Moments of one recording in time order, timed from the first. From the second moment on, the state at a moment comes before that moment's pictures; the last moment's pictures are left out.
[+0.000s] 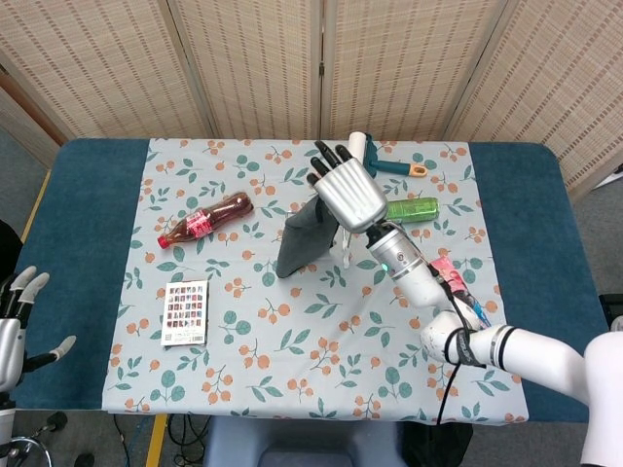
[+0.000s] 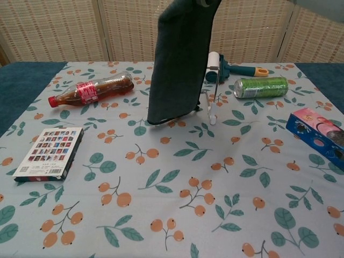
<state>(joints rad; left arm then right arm) -0.09 -1.13 -0.11 -1.68 1.45 1.57 0.01 1.03 -1.43 0.37 -1.38 -1.23 0.99 -0.57</state>
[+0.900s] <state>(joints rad) -0.08 -1.12 -0.12 -1.68 1.43 1.56 0.02 1.21 -1.60 0.36 -0.91 -1.12 0.81 -0.52</state>
